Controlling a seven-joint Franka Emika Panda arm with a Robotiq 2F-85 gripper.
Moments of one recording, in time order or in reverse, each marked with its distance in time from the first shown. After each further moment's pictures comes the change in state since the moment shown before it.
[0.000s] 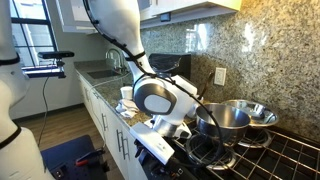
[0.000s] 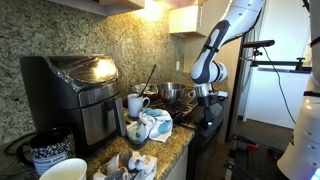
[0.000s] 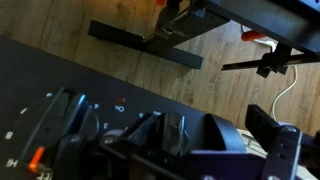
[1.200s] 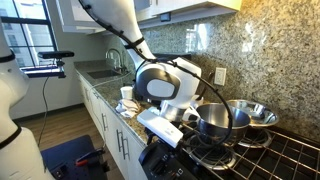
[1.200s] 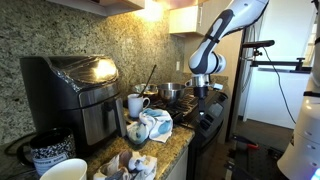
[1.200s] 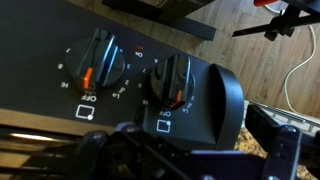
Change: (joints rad) arm 0.006 -0.099 -0.001 0.024 0.033 0.020 -0.001
